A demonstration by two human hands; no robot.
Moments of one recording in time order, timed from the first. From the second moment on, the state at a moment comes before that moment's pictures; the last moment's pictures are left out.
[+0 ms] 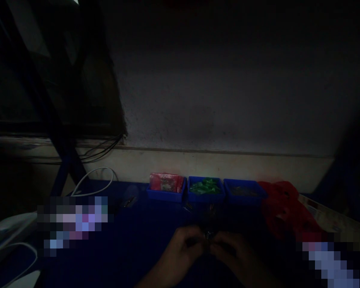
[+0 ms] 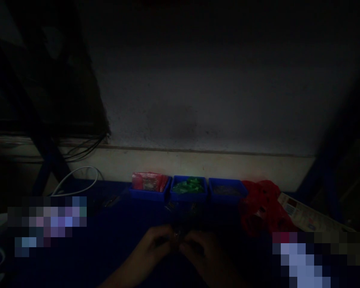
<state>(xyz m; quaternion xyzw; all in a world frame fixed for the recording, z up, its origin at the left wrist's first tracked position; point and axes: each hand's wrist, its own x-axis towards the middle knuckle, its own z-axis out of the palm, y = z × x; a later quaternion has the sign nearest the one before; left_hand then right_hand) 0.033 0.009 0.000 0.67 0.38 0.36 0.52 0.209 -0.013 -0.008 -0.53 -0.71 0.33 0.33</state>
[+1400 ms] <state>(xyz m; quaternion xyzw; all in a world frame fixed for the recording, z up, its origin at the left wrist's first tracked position) 0.034 0.021 -0.002 0.61 0.38 0.34 0.60 0.210 -0.007 -0.009 -0.49 -0.67 0.40 0.38</state>
